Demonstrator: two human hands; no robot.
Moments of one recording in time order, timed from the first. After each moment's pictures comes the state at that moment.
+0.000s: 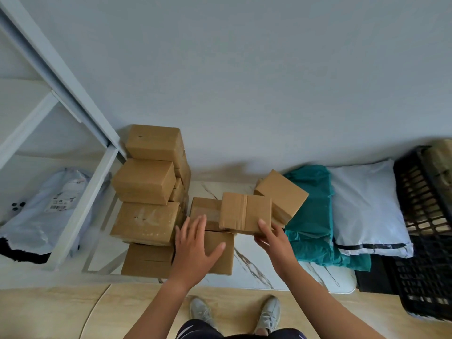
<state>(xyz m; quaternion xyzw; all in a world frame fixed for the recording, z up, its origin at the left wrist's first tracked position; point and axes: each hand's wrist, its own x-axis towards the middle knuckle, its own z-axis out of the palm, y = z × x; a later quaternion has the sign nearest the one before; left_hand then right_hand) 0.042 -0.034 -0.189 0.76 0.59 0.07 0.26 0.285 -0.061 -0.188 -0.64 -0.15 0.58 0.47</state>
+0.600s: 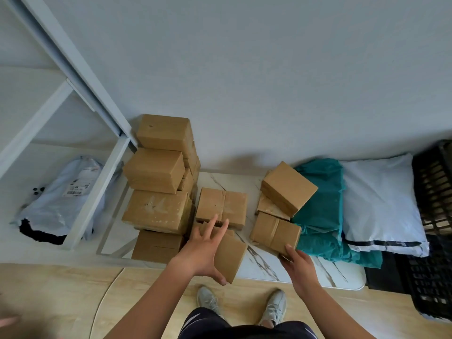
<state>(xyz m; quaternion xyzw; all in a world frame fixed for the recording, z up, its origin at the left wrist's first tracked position) 0.044 -0.033 -0.158 0.78 0.49 -0.23 0.33 0.324 -0.129 -0.254 -0.66 0.05 0.57 0.49</state>
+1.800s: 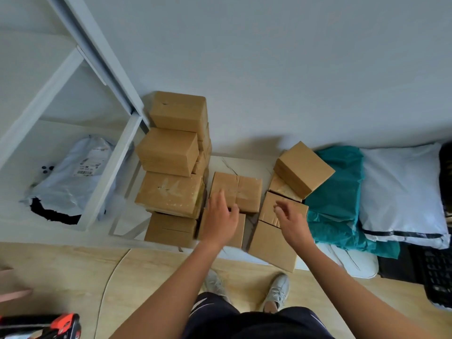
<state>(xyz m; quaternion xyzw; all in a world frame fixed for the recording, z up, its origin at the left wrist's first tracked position) 0.062 -0.018 -0.203 0.63 0.66 0.14 0.37 0.261 -0.059 -0.178 -0.77 -0.41 0.42 0.25</state>
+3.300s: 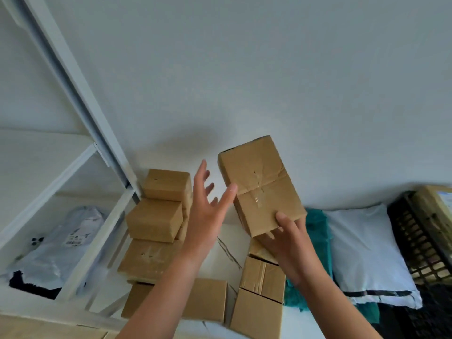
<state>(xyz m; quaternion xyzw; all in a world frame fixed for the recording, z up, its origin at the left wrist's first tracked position) 0.107 0.016 0.045 0.56 0.47 0.48 0.49 0.289 -0.042 -0.006 -0.40 -0.27 0.61 0.63</state>
